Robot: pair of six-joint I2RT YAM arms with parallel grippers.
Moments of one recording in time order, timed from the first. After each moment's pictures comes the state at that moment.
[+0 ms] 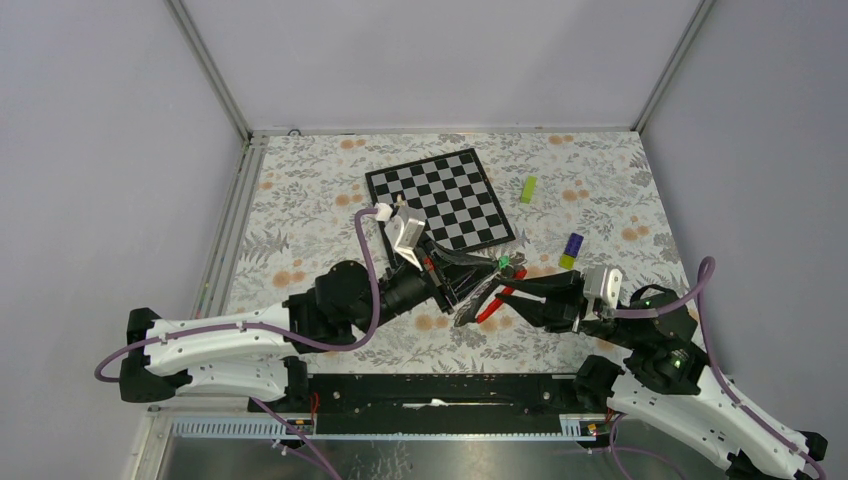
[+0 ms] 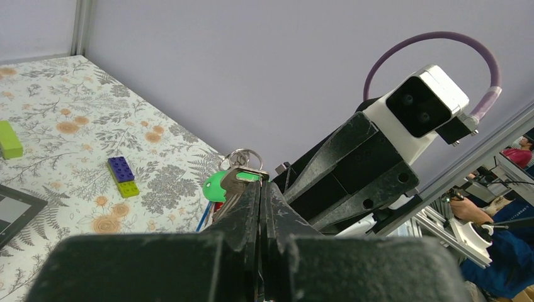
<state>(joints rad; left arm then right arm) -1.37 1.05 0.99 0.28 -0.26 -0.48 0.94 0.35 0.66 -0.03 -0.33 -0.07</state>
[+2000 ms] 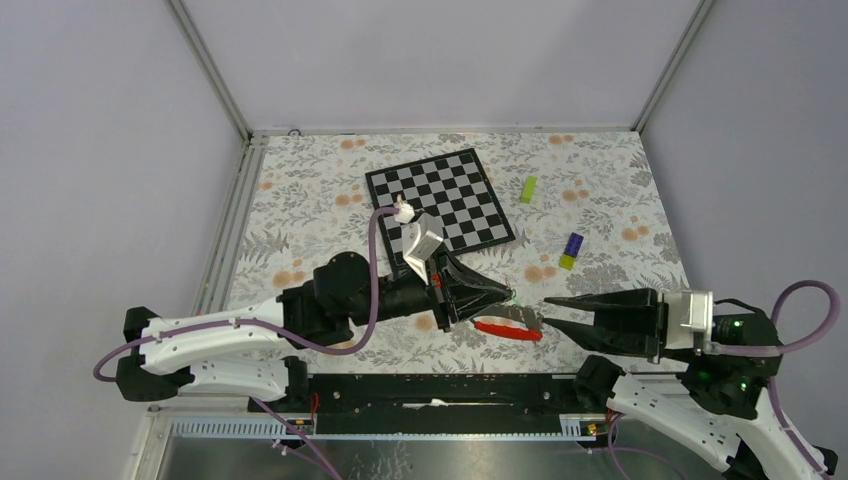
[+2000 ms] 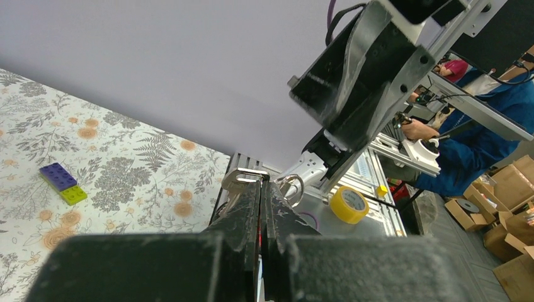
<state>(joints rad) -1.37 1.07 1.10 0.17 0.03 -0.43 0.94 0.29 0.87 -0.12 -0.50 -0.03</state>
